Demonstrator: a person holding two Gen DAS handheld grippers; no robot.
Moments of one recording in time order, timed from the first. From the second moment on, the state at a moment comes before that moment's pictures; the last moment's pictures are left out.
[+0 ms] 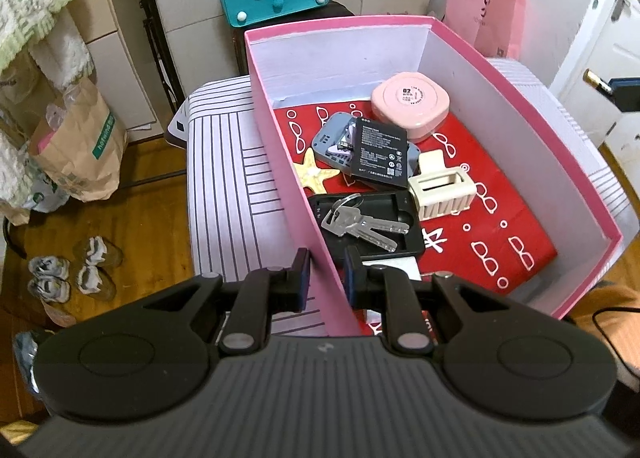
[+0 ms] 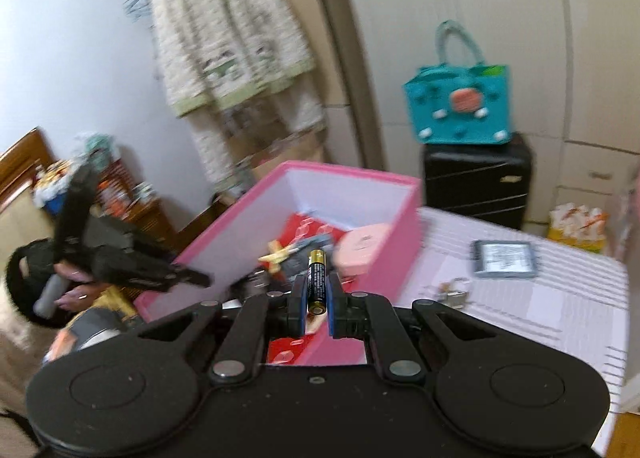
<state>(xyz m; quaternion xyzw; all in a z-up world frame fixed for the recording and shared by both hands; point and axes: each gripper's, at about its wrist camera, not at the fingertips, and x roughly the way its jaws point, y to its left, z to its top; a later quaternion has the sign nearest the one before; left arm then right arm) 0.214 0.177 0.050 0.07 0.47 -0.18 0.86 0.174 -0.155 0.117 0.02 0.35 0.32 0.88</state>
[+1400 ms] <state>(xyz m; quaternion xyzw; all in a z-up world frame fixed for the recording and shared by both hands) 0.213 0.184 0.052 0.05 0.46 -0.17 0.87 0.206 -0.199 0.099 -0.01 0.35 0.22 0.91</state>
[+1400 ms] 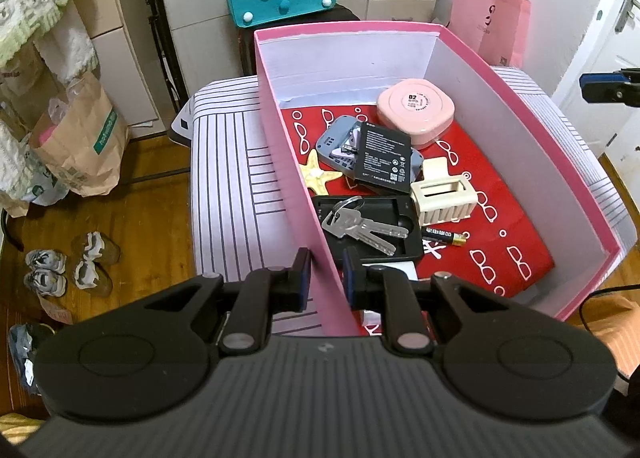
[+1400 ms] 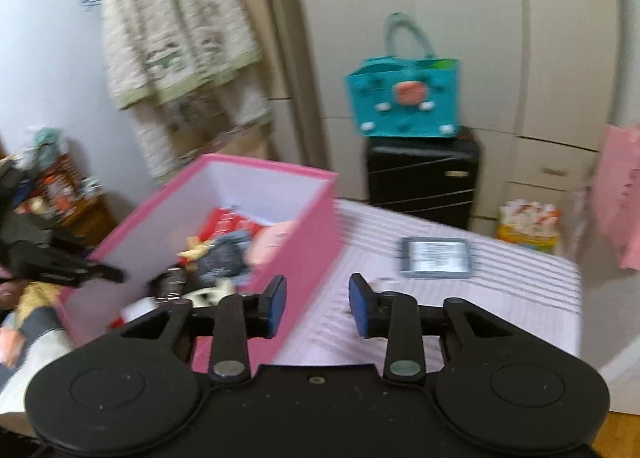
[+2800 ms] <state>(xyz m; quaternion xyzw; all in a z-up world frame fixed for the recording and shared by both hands) 0.216 0.182 0.053 0.05 0.48 -0.16 0.86 0.362 -0.211 -0.045 -0.03 0.36 0.12 0.92</state>
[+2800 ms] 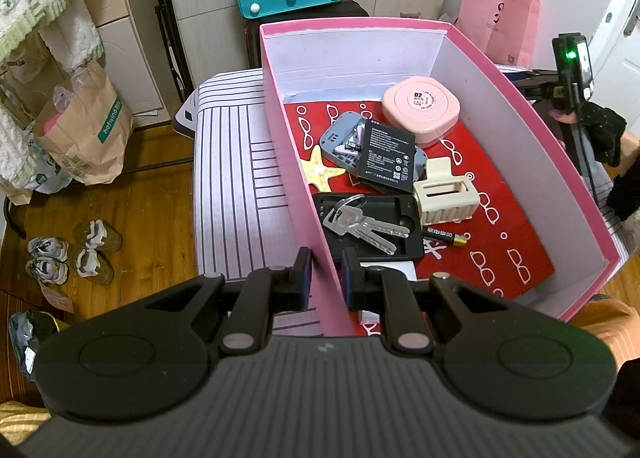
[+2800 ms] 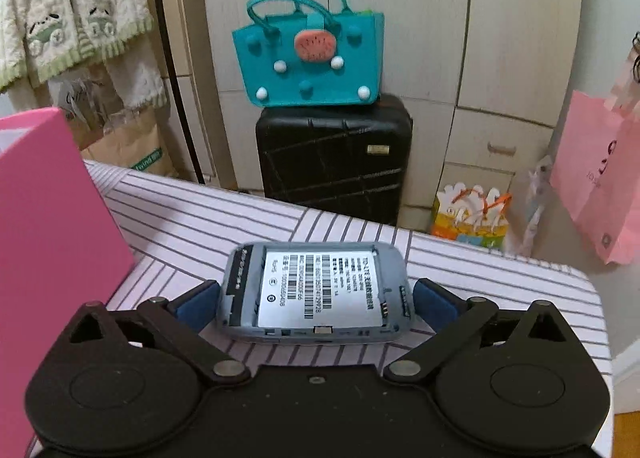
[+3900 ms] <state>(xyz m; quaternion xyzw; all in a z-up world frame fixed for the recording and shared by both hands) 0.218 0.171 0.058 0.11 0.49 -0.18 0.85 0.236 -0.201 0.071 0.01 0.33 0.21 0.92</state>
